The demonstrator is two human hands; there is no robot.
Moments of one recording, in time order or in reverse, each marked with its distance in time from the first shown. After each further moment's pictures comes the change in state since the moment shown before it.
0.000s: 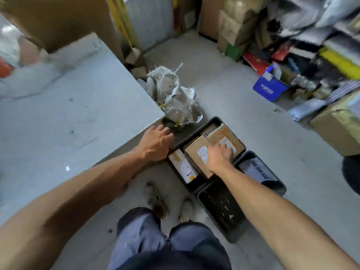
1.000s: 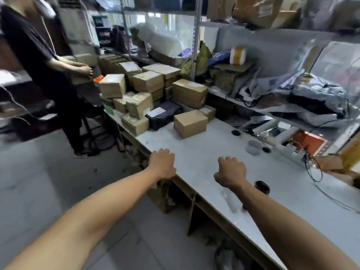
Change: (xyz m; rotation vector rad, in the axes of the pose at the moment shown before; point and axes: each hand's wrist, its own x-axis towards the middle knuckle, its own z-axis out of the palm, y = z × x) left_hand -0.744 -0.189 0.133 -0.400 0.037 -1.670; right_hand -0.374 -0.681 -0.095 -0.409 0.603 -1.339
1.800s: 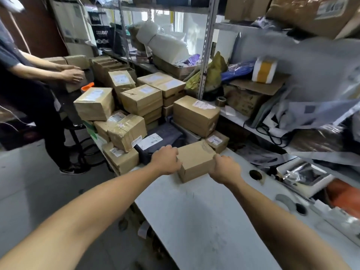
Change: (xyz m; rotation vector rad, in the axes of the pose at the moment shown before) left_hand 0.325 -0.086 -0.044 -0.393 0.122 -0.098; right_hand 0.350 -0.022 -0.032 0.148 0.036 -0.073
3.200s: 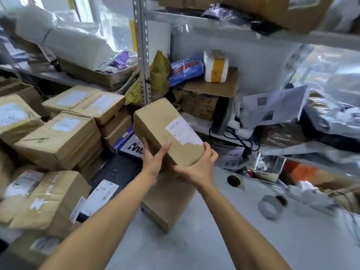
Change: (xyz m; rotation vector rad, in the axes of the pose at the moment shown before) left_hand 0.228 0.022 0.024 -1.469 -0.153 -0.134; right_hand 0.151 -0.021 0.004 0.987 0.511 0.484
